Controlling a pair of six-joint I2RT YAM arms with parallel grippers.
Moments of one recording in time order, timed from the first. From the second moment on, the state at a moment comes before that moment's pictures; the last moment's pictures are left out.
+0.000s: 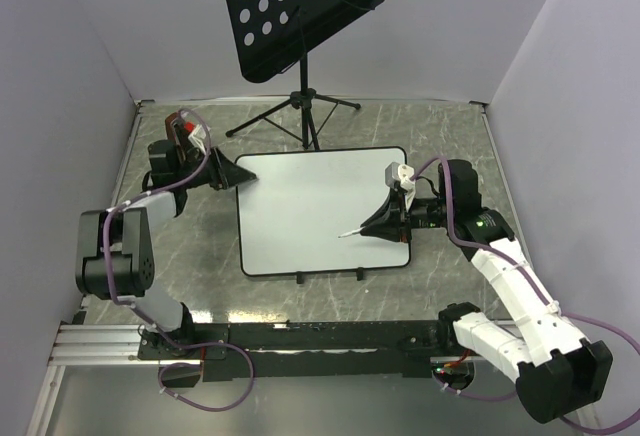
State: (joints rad) left arm 0.07 1.60 0.79 0.47 1.11 -0.51; right arm 0.29 0.92 0.85 -0.48 -1.12 -0.38
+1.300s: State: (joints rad) left arm 0.01 1.44 0.78 0.71 1.22 -0.81; right arm 0.24 0.94 0.85 -0.48 -1.13 -0.38
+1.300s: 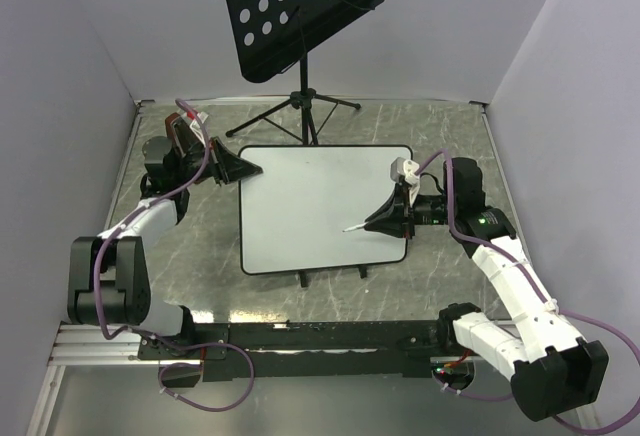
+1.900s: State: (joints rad) left arm -0.12 1.33 0.73 0.71 0.99 -0.80; right arm 0.21 0.94 0.85 -0.49 -1.13 -0.36
